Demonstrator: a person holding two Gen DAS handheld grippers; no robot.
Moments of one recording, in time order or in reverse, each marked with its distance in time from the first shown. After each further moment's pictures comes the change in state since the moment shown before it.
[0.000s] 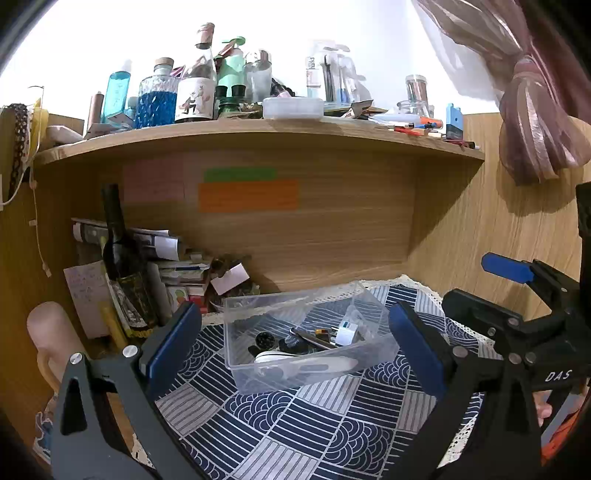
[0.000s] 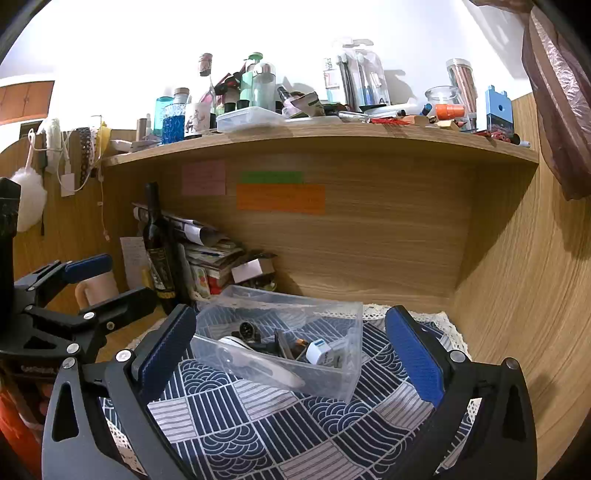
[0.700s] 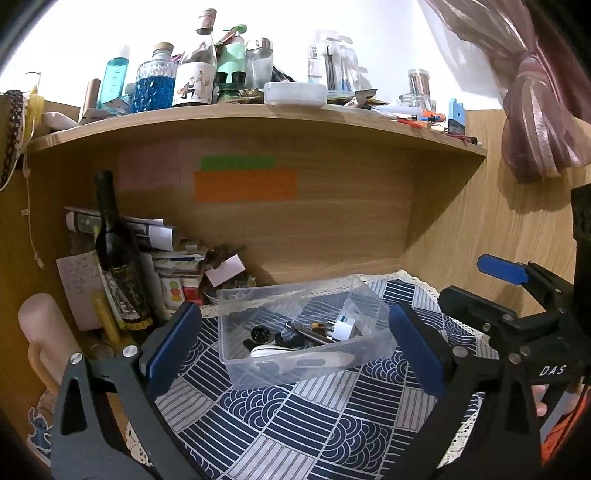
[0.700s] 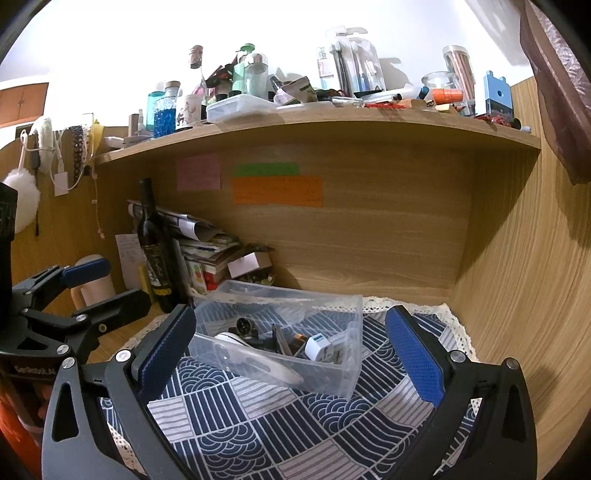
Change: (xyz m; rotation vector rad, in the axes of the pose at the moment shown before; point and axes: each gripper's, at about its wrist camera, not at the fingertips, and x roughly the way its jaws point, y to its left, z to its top) left arm 0.010 0.005 -0.004 -0.014 0.026 -0.021; right arm 0.011 -0.005 -0.002 0.023 0.025 -0.003
